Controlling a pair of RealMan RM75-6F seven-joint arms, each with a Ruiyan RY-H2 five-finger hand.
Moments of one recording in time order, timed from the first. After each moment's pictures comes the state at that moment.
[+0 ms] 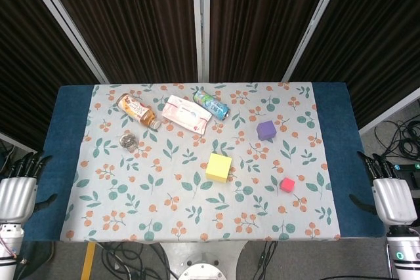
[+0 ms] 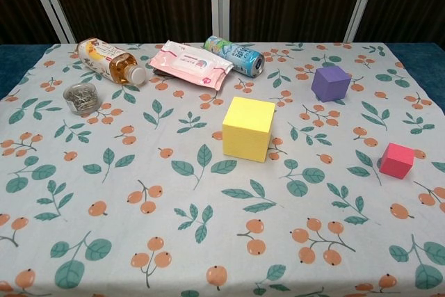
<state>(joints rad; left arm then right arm) -0.08 -1.18 -0.05 -1.60 1.47 1.51 0.19 0.11 -1.08 0.07 -1.64 -1.51 1.44 -0.03</state>
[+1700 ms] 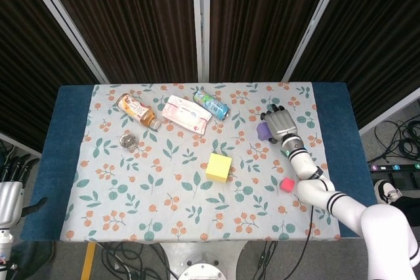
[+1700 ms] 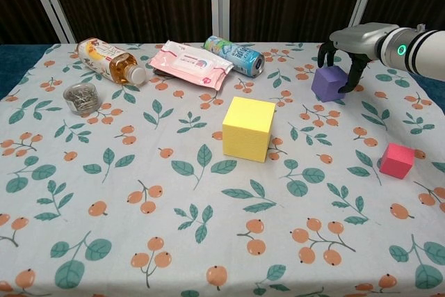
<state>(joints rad) -0.04 -1.16 -0.05 -1.61 1.44 1.54 0.13 0.93 -1.69 0.22 -0.83 -0.96 0.56 -0.35</state>
